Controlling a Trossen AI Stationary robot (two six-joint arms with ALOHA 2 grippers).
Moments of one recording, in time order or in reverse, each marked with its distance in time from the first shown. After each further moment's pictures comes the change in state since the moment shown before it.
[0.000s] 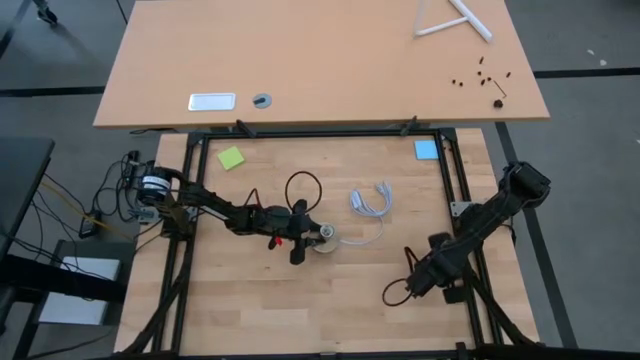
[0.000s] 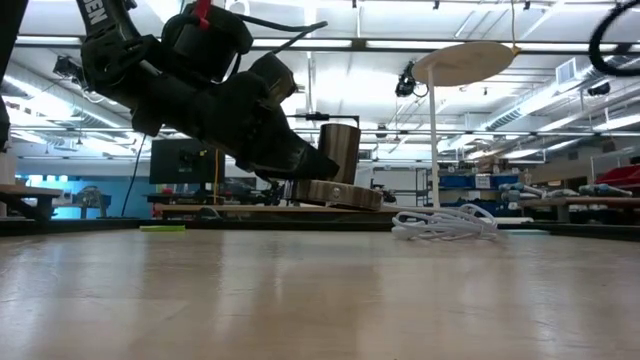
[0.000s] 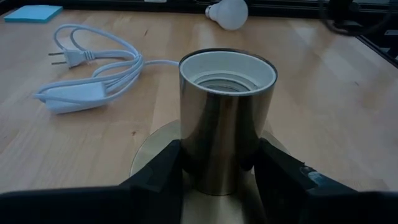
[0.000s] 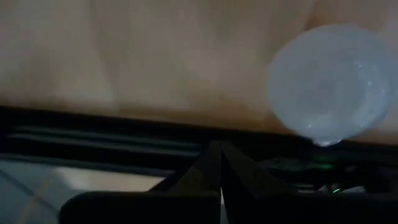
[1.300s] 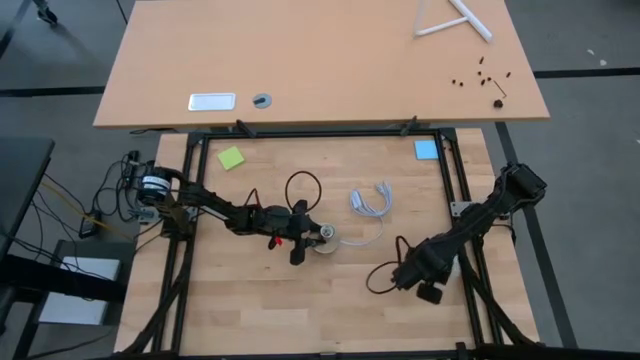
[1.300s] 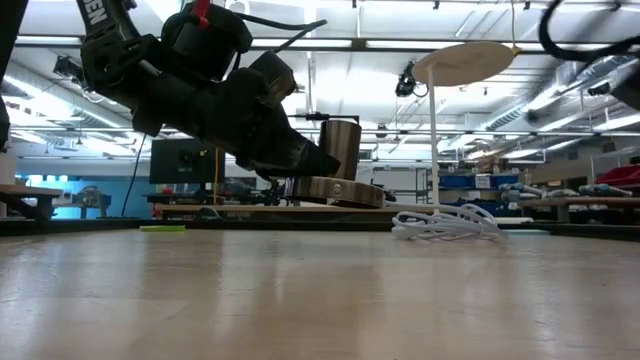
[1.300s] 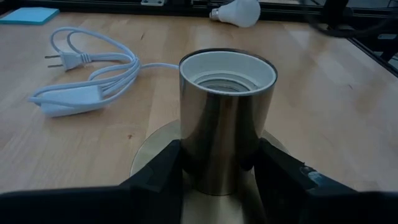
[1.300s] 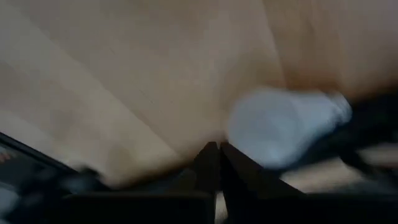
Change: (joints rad) left arm 0.000 0.000 0.000 0.011 0.012 -0.005; right arm -0.105 0.038 0.112 -0.025 -0.056 0.492
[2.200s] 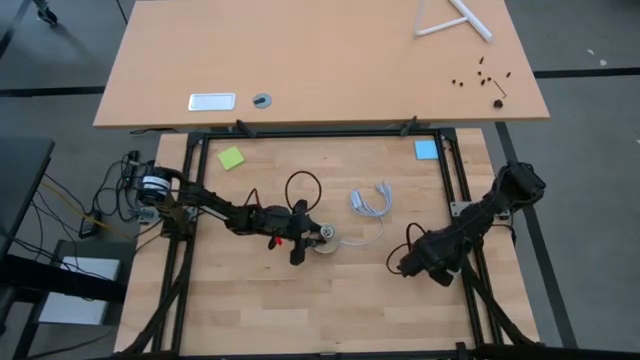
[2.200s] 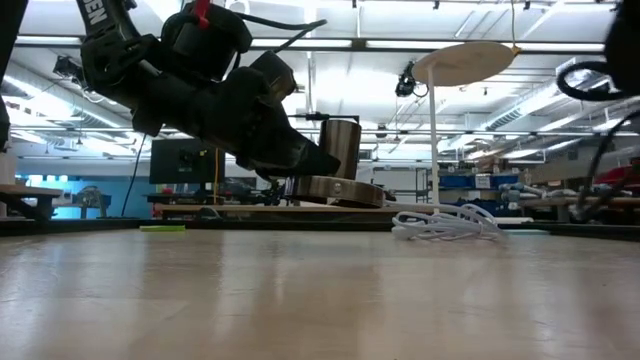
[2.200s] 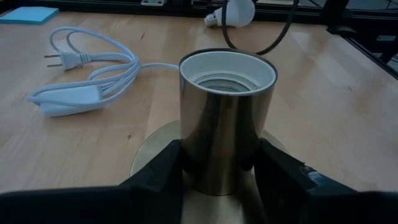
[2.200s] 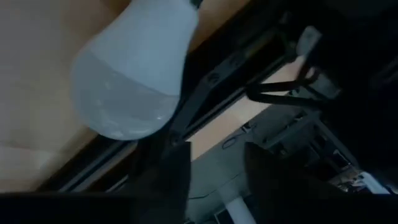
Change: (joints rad) left arm 0.000 0.000 0.000 0.002 0.002 -0.006; right arm -0.047 0.000 -0.160 -0.215 -0.027 0.074
